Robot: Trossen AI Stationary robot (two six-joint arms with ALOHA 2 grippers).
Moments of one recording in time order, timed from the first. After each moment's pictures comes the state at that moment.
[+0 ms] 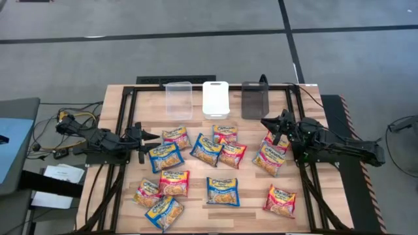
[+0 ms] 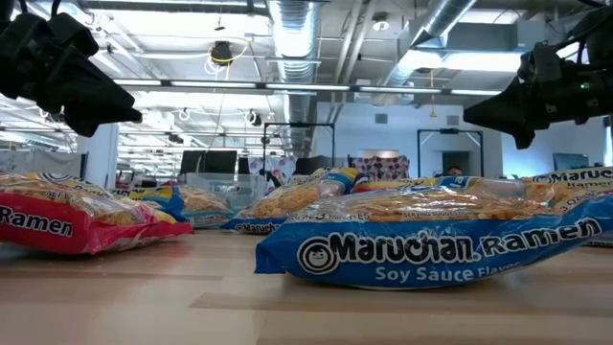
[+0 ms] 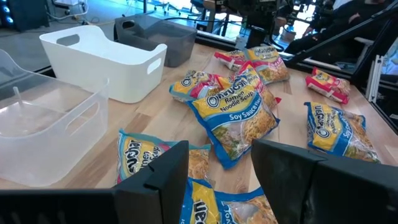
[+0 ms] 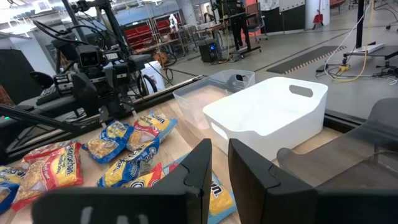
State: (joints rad) left arm -0.41 0.01 0.10 -0.29 -0.66 -0.32; right arm -0.28 0.09 0.00 0.04 0.13 0.28
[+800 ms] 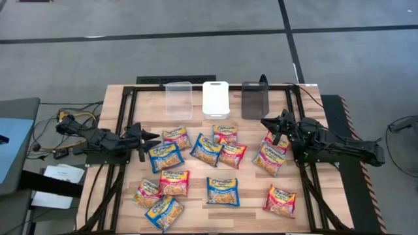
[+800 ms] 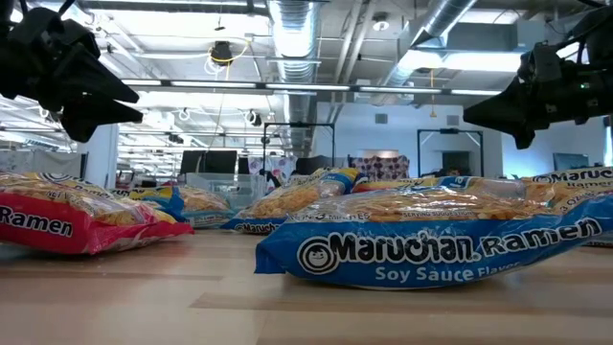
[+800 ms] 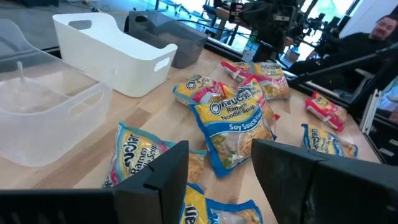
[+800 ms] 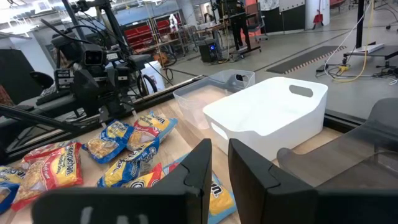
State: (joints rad) left arm -0.41 0.01 0.10 -0.27 -0.70 -0.47; right arm -0.28 0.09 0.00 0.04 0.13 0.28
